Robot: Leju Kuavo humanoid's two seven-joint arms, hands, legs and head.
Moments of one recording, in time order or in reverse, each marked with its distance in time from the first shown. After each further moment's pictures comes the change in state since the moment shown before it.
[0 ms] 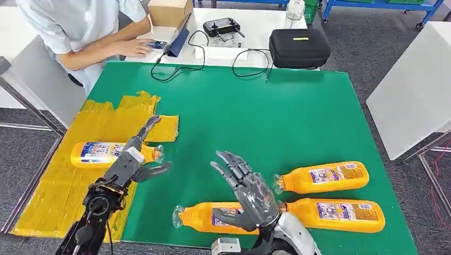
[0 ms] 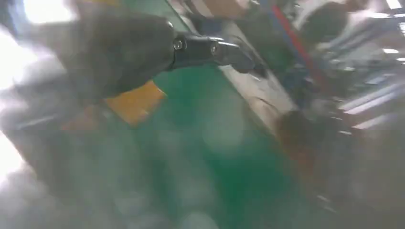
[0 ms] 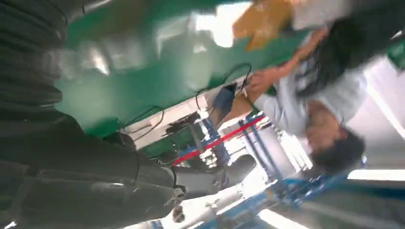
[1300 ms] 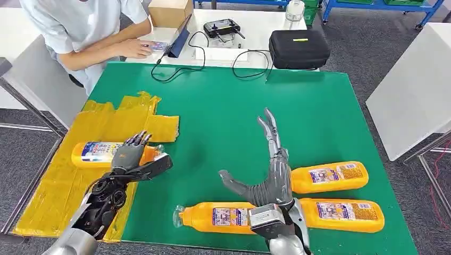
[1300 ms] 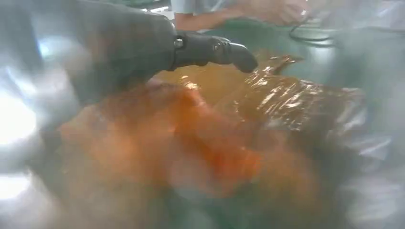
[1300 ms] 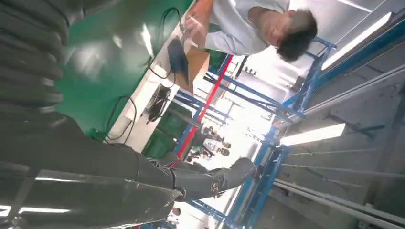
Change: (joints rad) left arm -0.213 -0.006 0.018 0.558 -0.819 0.316 0.267; right arm -0.038 0.172 -0.095 -0.076 -0.436 -0.172 -0.093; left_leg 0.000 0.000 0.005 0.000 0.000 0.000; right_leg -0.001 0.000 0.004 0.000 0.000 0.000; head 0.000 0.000
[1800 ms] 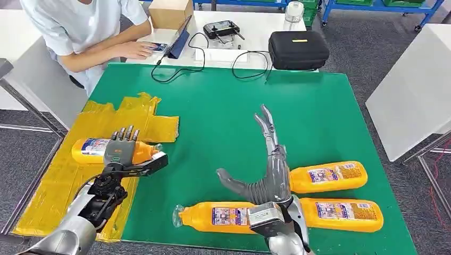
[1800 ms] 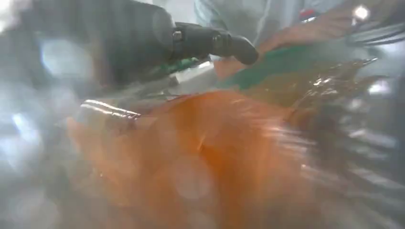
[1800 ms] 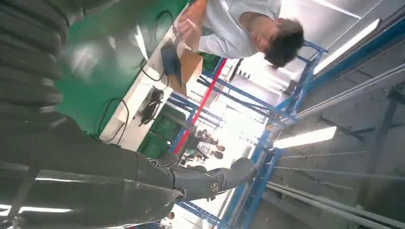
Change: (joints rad) left arm -0.121 0.007 -0.016 0.244 -0.290 0.099 0.178; right arm -0.021 0.001 0.008 -0.005 -0.003 0.025 0.007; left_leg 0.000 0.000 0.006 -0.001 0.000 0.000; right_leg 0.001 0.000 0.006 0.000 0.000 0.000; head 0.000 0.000
